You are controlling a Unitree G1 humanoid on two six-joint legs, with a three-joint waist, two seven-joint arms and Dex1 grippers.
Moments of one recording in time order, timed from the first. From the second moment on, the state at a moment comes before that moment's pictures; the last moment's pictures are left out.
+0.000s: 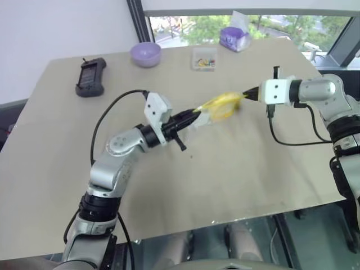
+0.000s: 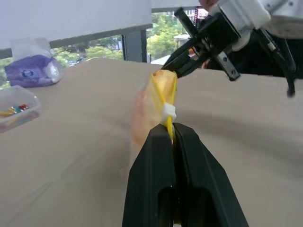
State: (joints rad) left arm -0.42 0.53 -0.08 -0.26 -0.39 0.33 -0.73; right arm -1.16 -0.68 0.33 0.96 -0.22 -0.73 0.96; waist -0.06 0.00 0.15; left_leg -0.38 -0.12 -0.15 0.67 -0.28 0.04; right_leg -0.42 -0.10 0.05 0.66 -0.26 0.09
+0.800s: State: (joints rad) left arm -0.38 0.39 0.01 -0.26 -0.42 0.36 -0.62; right arm -0.64 -0.87 0.22 0.31 0.12 0.00 1.33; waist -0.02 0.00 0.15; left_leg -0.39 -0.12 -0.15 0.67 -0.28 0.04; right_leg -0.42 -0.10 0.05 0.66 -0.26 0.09
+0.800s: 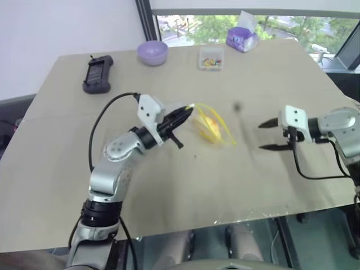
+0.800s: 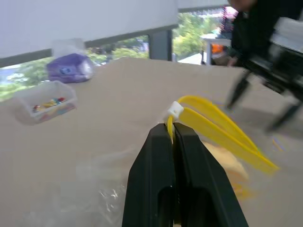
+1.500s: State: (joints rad) left arm -0.34 0.33 0.03 -0.25 -0.46 0.41 -0.57; right arm -0.58 -0.67 0.19 0.07 0.09 0.31 1.00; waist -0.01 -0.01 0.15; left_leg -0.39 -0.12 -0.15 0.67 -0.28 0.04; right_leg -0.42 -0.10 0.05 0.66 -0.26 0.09
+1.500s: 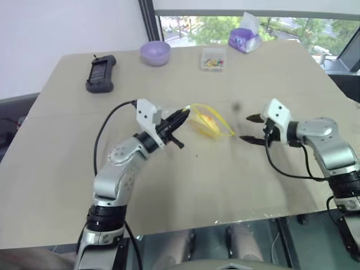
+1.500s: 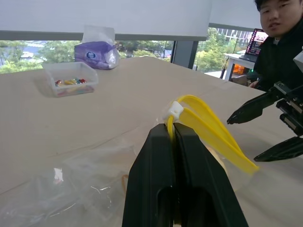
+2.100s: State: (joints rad) left arm -0.34 0.33 0.03 -0.25 -0.45 0.41 -0.57; right arm -0.61 -0.59 0.22 0.07 0.08 0.31 0.99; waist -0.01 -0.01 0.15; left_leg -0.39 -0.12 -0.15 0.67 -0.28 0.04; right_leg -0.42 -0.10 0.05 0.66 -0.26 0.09
